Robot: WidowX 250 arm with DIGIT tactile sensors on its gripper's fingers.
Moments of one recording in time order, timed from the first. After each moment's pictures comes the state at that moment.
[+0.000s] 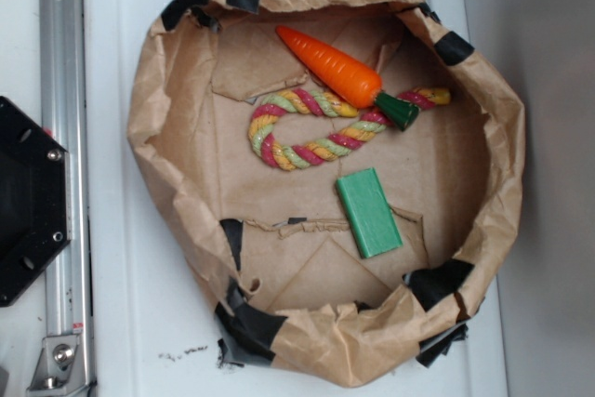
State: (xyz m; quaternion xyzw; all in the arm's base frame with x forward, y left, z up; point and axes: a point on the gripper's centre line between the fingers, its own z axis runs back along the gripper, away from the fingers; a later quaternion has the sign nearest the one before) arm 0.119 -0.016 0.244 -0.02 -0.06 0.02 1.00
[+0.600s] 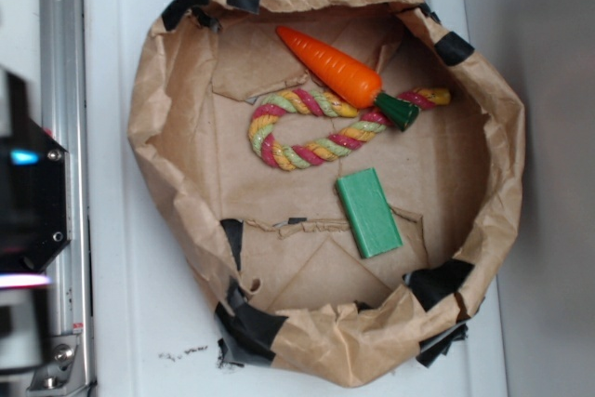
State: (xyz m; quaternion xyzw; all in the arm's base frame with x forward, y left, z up) arm 0.169 -0.016 0.218 -0.02 -0.07 0.09 0.99
